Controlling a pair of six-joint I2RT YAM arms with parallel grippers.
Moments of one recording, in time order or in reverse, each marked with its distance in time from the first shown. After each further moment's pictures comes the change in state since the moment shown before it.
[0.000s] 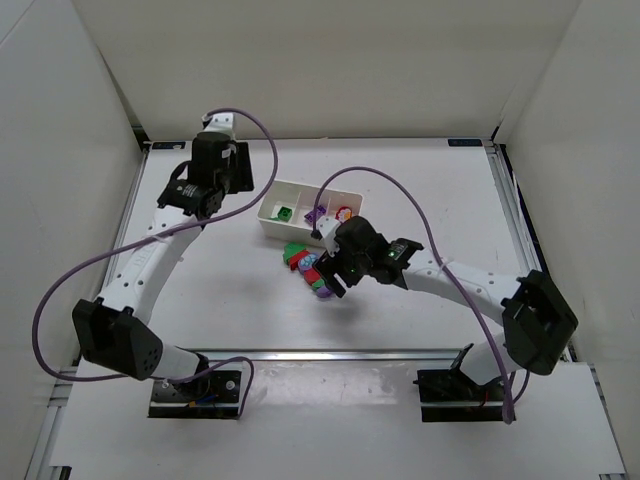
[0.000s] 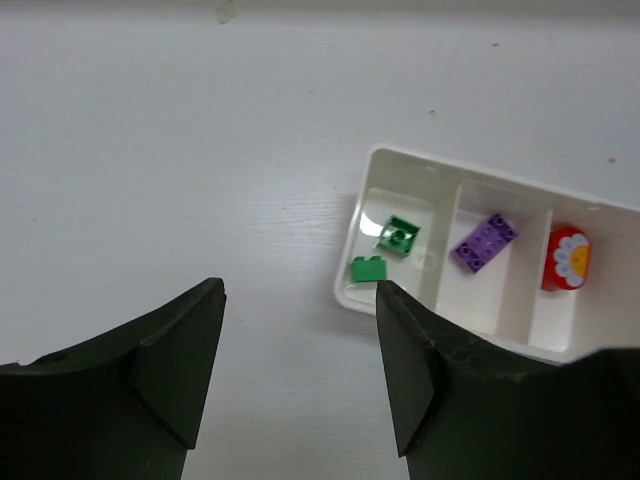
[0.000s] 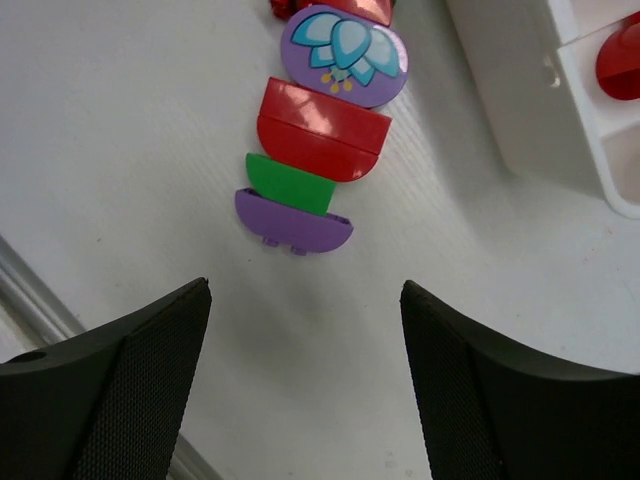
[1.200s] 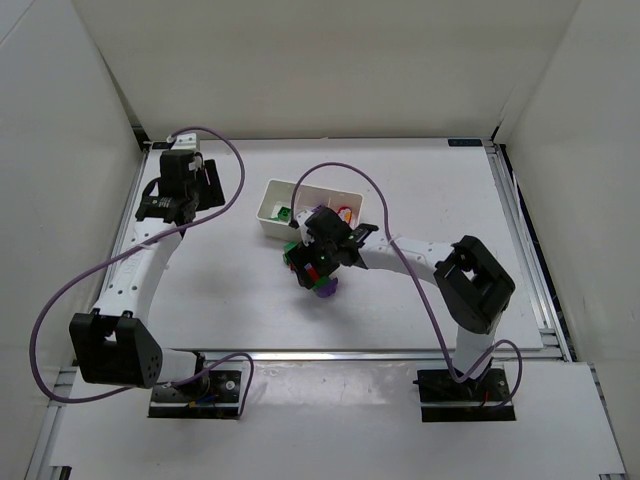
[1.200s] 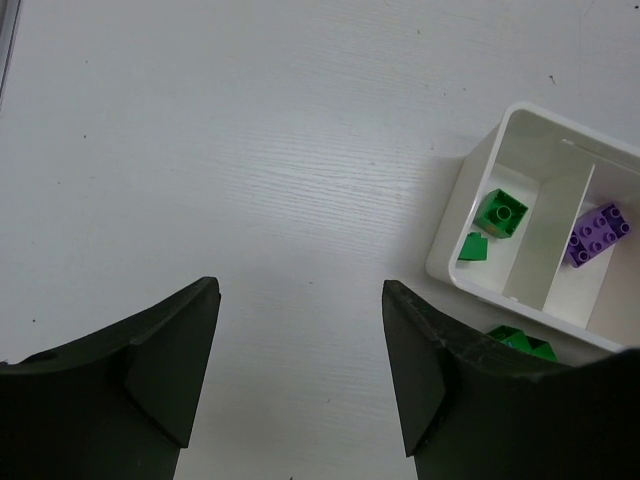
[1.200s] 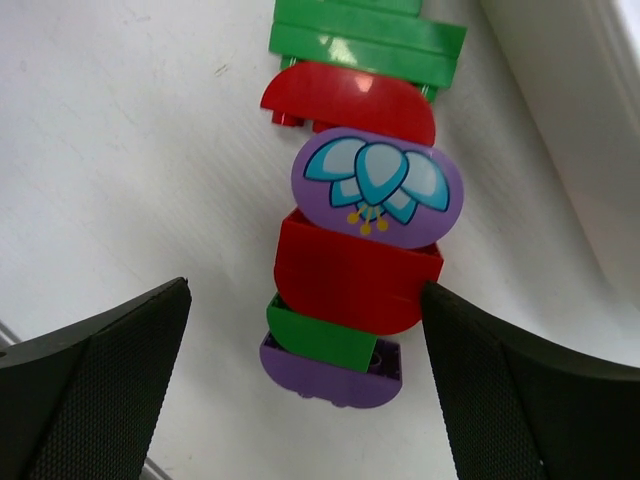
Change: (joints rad) left arm 0.234 -0.083 -0.209 0.019 0.095 0.005; right arm -0.005 0.374 0.236 0.040 -0.055 0.176
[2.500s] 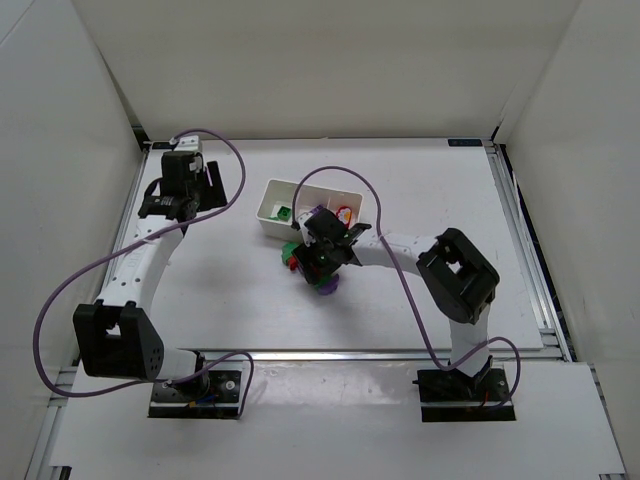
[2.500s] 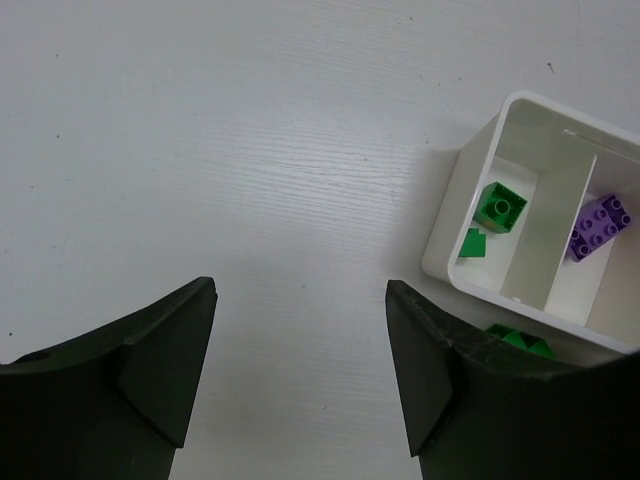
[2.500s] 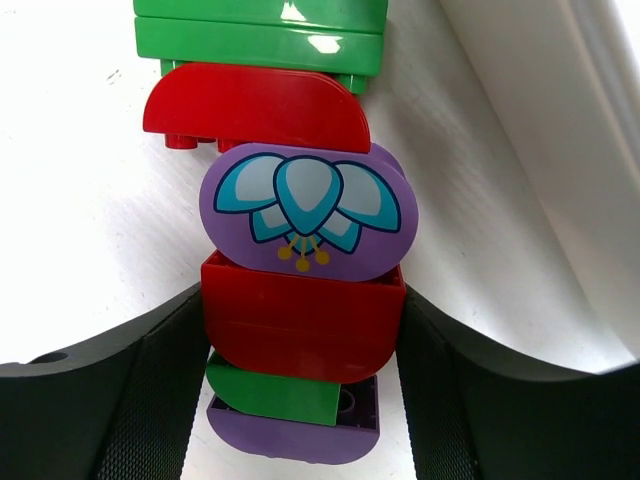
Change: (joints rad) left arm 0.018 0.037 -0.021 0.038 0.049 0.006; right arm -0.031 0.109 0.031 0.010 0.037 -0.020
